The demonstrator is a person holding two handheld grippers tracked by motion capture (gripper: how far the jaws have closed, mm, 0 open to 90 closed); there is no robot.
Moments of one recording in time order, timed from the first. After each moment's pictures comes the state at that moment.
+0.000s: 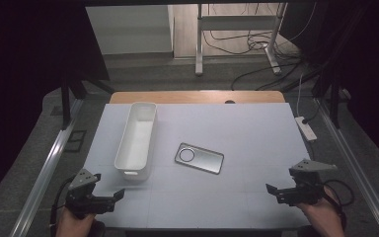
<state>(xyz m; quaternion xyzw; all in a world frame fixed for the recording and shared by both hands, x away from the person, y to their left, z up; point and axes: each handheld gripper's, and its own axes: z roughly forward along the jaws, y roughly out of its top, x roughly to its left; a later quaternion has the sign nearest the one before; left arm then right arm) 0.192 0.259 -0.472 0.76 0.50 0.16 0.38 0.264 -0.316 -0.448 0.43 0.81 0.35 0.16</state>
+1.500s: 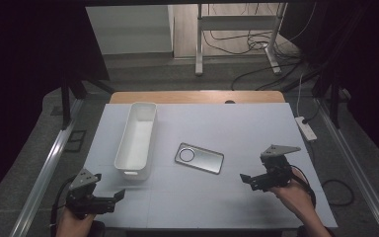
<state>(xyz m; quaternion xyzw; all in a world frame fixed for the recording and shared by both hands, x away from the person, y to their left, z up) 0.192 0.258 -0.472 0.77 0.49 0.16 0.38 0.304 -0.253 -0.450 0.37 0.84 0.37 0.12</state>
